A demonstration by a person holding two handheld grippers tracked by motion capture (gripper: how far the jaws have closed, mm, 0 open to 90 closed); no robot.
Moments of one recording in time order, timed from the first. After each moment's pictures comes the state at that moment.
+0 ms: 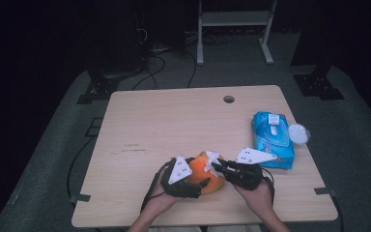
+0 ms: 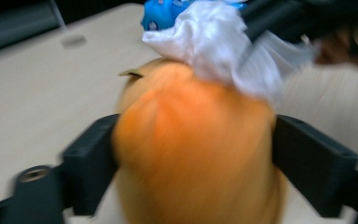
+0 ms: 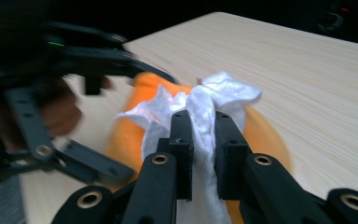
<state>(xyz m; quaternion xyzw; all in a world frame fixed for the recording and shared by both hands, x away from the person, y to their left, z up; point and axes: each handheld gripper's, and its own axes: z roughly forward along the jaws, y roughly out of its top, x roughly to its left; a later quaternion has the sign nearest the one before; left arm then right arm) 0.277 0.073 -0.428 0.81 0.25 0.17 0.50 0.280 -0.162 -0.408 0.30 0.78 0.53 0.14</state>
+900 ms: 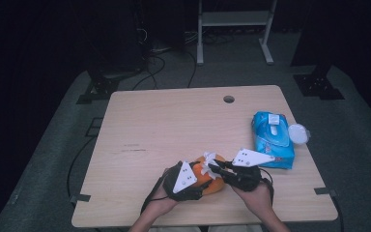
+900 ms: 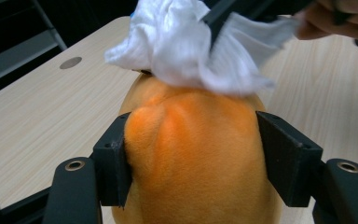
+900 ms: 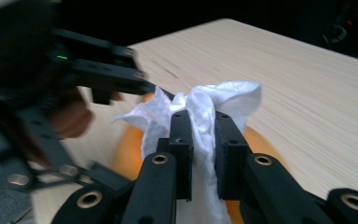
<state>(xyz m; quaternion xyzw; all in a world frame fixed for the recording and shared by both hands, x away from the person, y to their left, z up) 0.265 0.069 -0.428 0.83 0.16 0.23 0.49 0.274 -0.156 -0.398 0.27 0.79 0.53 0.15</state>
